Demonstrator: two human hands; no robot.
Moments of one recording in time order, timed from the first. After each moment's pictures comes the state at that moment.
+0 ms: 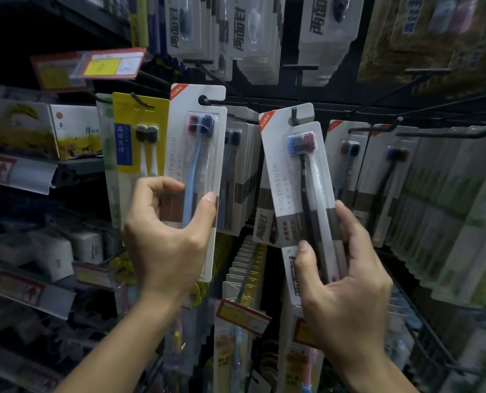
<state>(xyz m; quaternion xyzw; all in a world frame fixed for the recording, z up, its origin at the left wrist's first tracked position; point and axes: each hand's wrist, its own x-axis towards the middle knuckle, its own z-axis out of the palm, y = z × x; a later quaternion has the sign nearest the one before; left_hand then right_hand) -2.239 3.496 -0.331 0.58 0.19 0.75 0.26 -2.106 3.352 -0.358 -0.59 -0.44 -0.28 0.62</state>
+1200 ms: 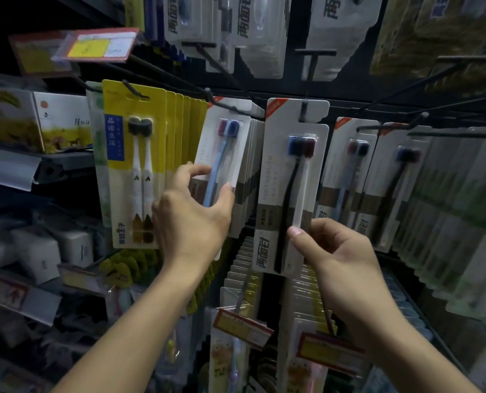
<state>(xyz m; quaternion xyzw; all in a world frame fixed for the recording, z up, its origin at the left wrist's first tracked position) -2.198 3.525 -0.322 0.65 0.32 0.66 0.20 -2.076 3.368 -0.329 -0.65 -0.44 0.05 0.61</state>
